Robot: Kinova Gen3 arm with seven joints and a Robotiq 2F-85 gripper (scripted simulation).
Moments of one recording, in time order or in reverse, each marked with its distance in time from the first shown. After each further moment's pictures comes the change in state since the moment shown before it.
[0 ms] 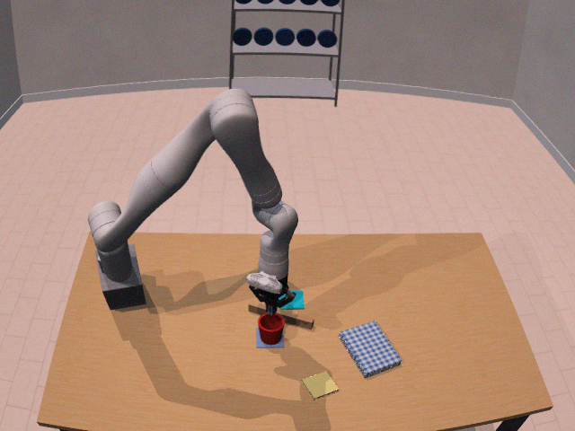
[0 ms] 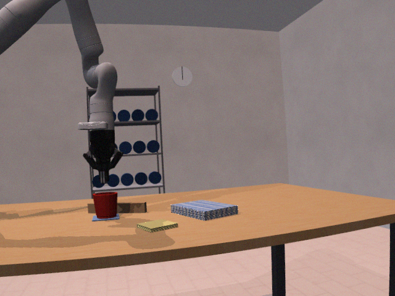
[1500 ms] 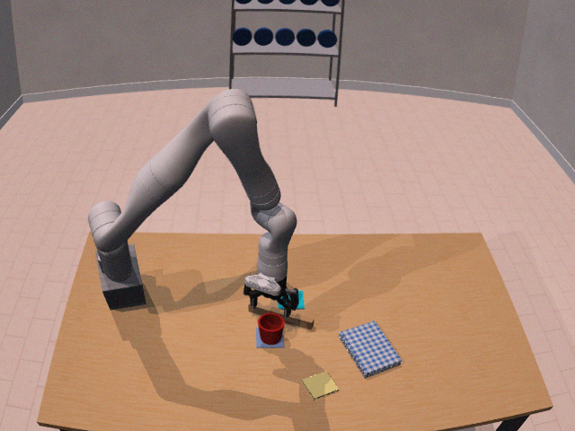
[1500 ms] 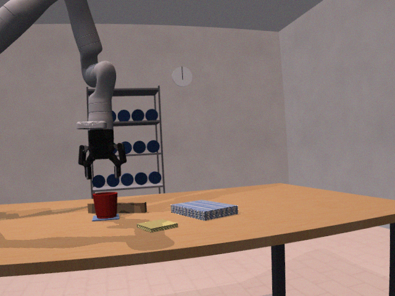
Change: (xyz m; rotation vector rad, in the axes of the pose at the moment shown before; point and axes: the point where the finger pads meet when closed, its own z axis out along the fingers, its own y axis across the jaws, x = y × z) arm 0.008 0.000 -0.001 -0.002 -0.007 0.005
